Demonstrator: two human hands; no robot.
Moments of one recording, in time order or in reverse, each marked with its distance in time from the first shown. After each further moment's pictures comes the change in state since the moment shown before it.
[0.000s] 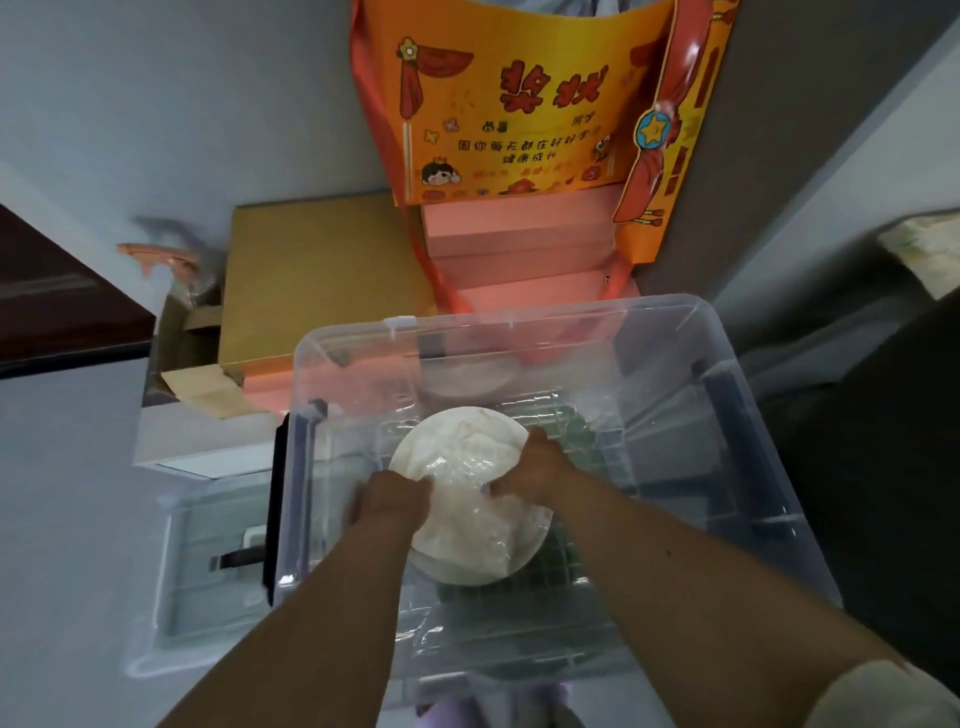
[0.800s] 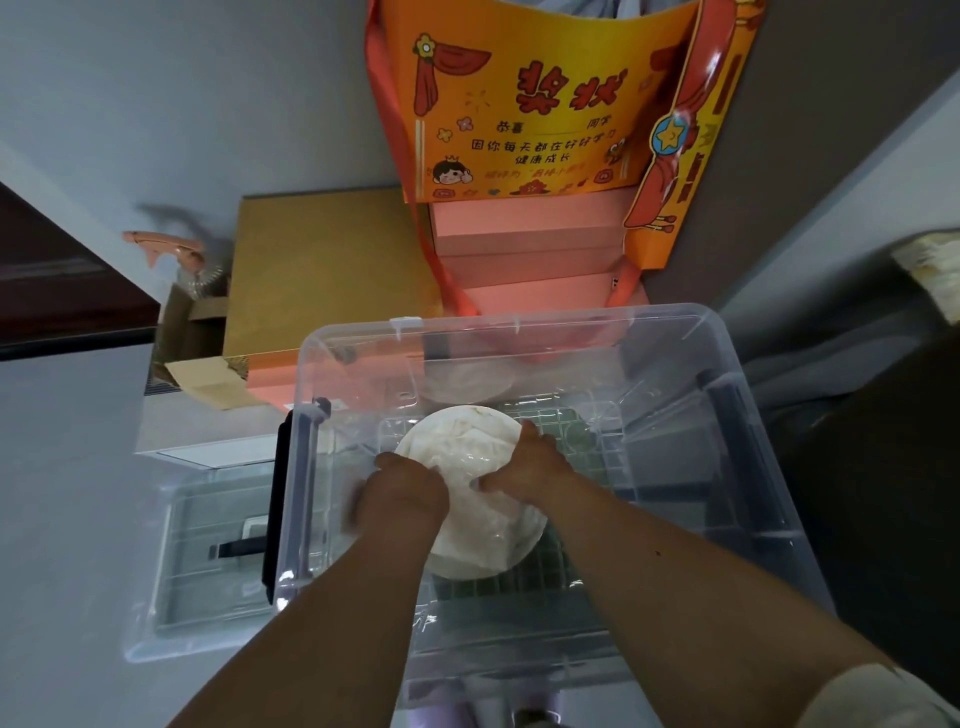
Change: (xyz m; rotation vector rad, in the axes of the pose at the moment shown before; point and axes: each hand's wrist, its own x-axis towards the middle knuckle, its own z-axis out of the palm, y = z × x) left_hand -0.009 0.016 0.005 0.091 0.079 -0.031; right_hand 0.009 -0.006 0.005 -0.115 0.013 -0.047
